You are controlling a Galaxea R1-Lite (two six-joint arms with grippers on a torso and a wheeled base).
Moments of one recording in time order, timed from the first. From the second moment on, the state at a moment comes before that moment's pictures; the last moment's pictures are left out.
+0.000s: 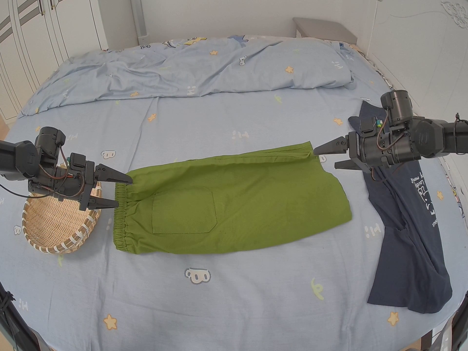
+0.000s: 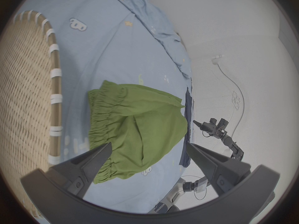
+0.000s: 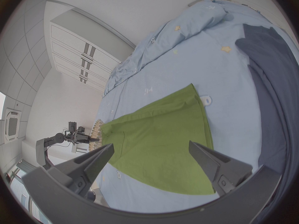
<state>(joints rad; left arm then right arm) 0.17 1.93 -1.31 0.33 -0.93 -0.23 0.17 2.00 -1.52 0.18 0.61 0.28</state>
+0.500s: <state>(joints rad) 0.03 1.99 -1.23 -0.25 -0.77 -0.48 0.14 1.81 -1.05 -0.22 0.63 0.33</state>
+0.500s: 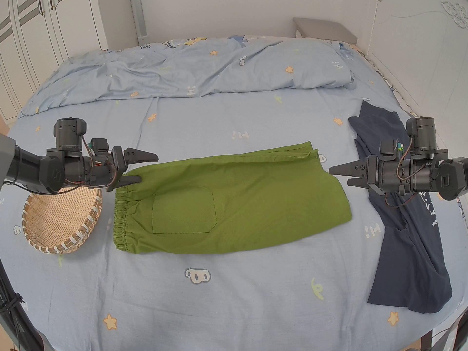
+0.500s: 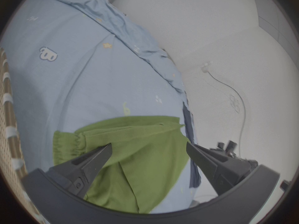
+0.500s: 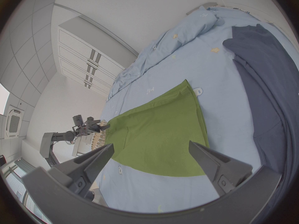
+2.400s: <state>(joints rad) 0.09 1.95 -0.64 -0.76 -0.62 -0.33 0.17 1.67 -0.95 -0.26 0.63 0.34</state>
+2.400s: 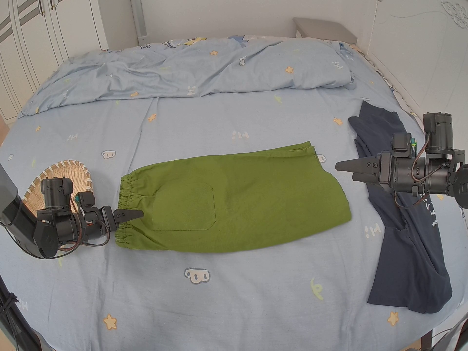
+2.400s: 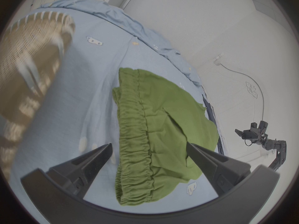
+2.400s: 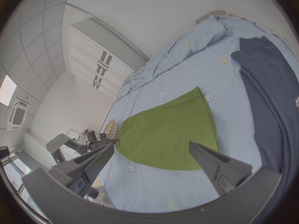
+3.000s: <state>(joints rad) 0.08 2.06 -0.67 -0.84 -0.66 -0.47 0.17 1.67 -0.95 -0.26 0.63 0.34</state>
